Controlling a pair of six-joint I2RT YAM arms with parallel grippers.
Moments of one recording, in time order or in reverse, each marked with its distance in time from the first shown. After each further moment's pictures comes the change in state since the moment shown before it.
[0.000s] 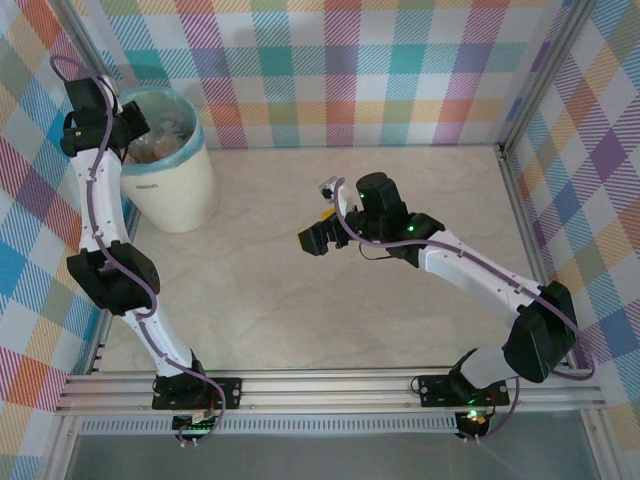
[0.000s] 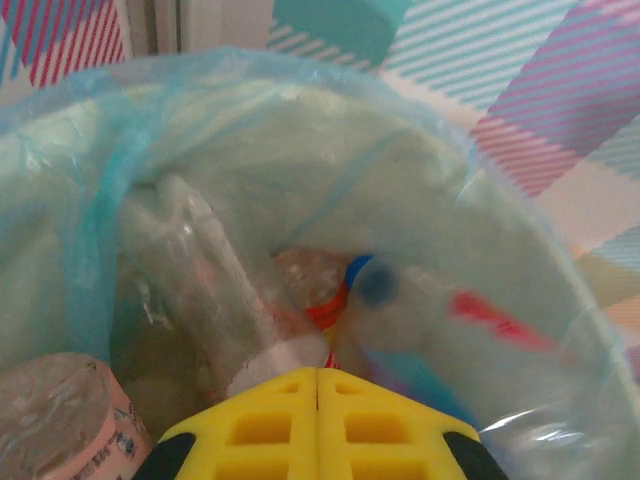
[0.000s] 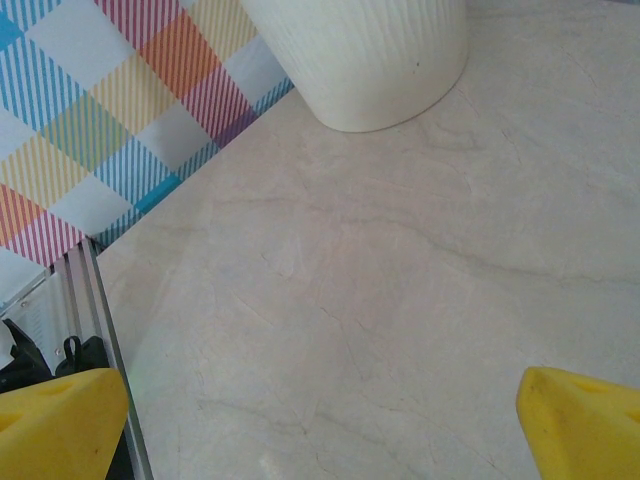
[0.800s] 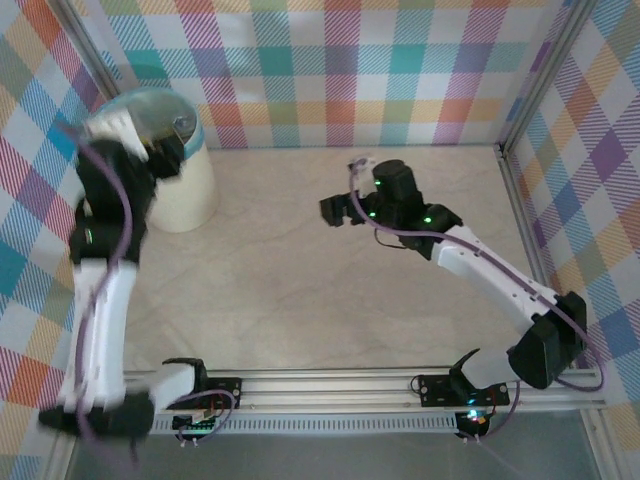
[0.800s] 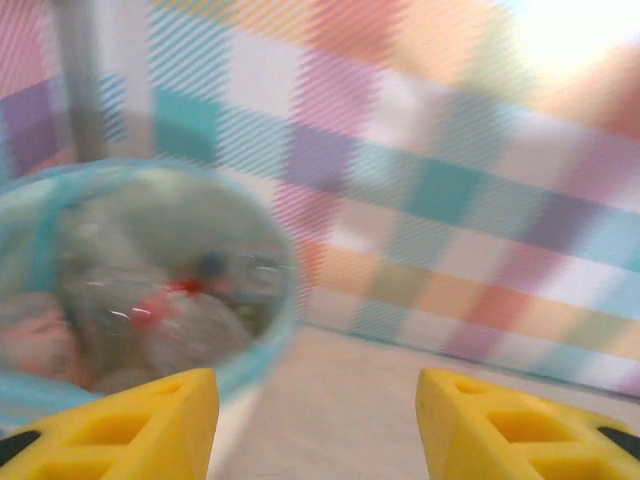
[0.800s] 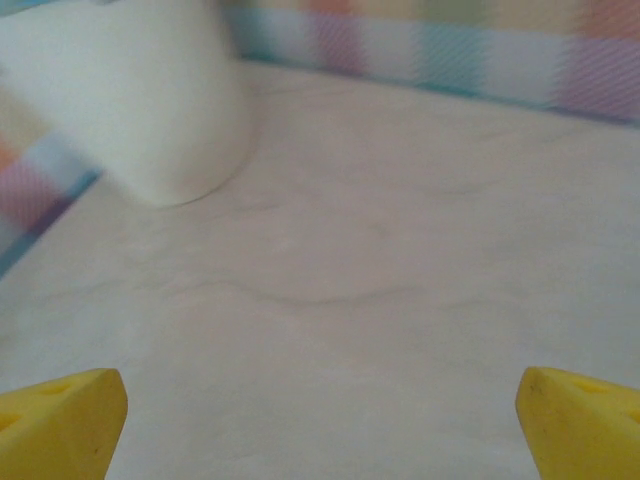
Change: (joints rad) left arm -0.359 -0.890 -0.736 0.231 -0.204 -0.020; right arm -0.107 -0.065 0.054 -0.103 0.418 0.032
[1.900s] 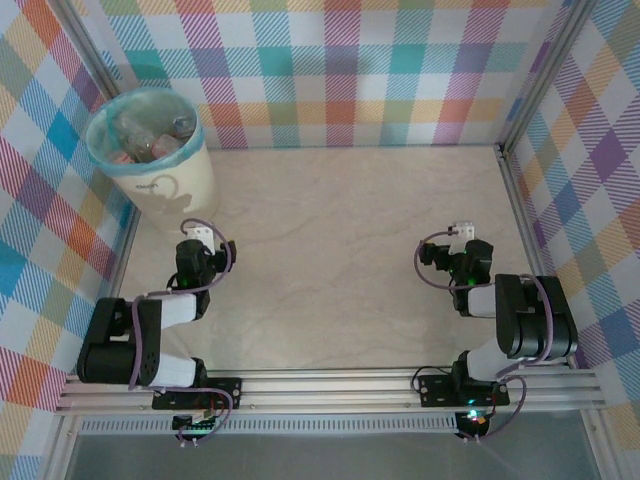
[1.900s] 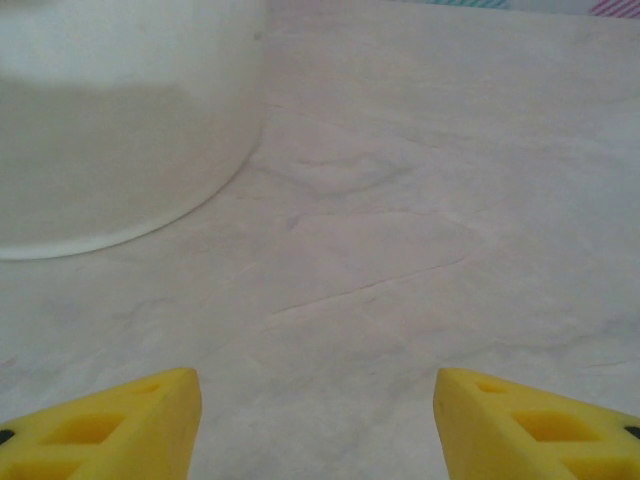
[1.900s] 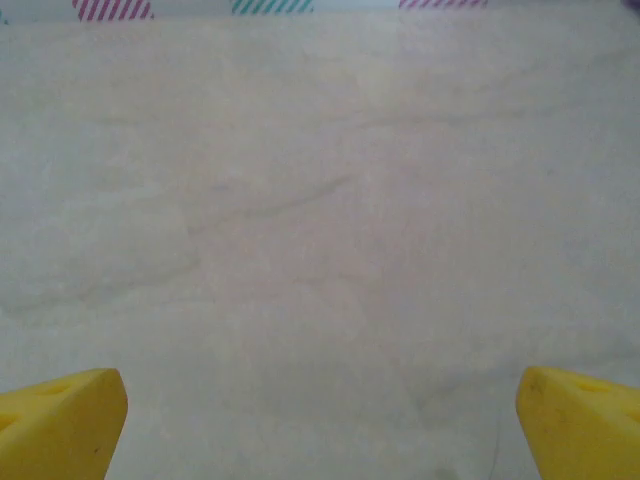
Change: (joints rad) left arm 0.029 0.391 -1.066 1.186 0.065 0.161; right arm -0.666 0.147 -0.973 1.214 -0.161 -0.230
